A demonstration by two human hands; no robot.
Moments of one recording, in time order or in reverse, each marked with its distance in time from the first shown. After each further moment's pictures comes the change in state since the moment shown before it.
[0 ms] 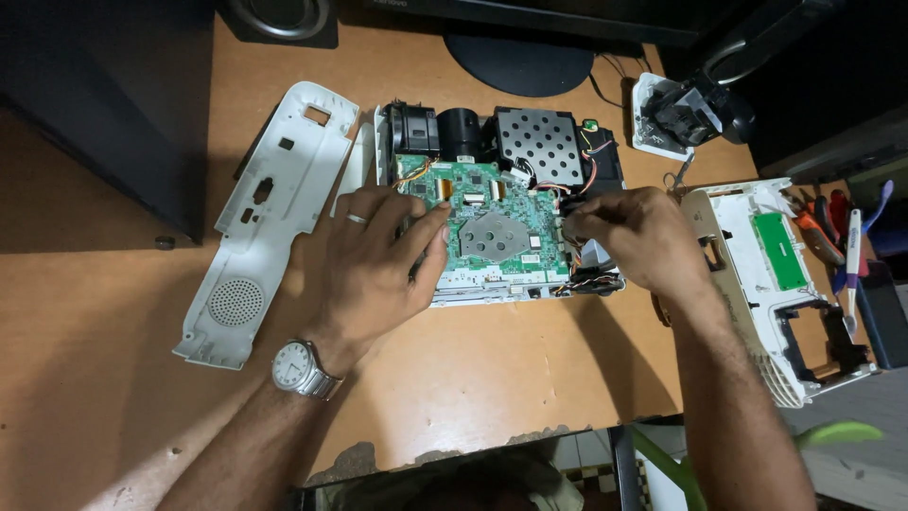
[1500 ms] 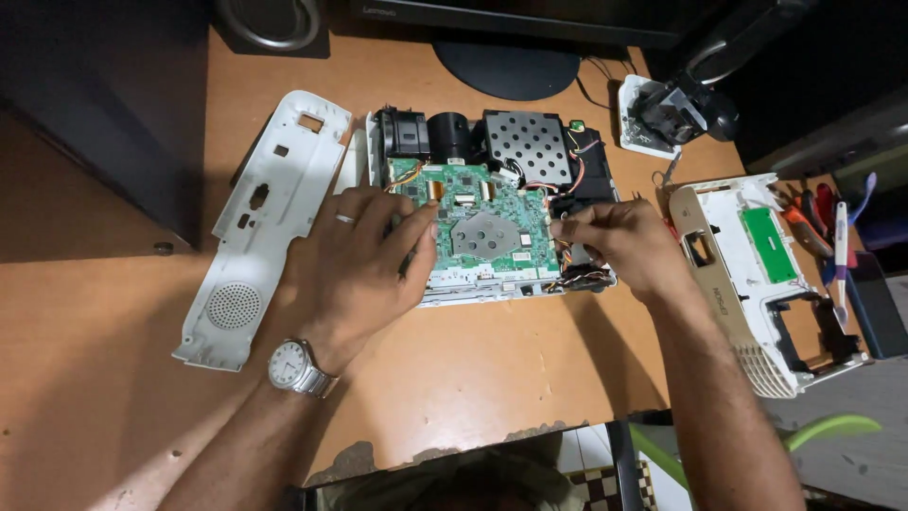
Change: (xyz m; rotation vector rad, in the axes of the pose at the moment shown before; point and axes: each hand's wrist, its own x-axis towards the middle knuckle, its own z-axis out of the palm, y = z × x) left_hand 0.003 0.000 -0.002 -0.019 0.029 -0.009; right_hand 0.000 0.023 0.009 0.398 -0.018 0.078
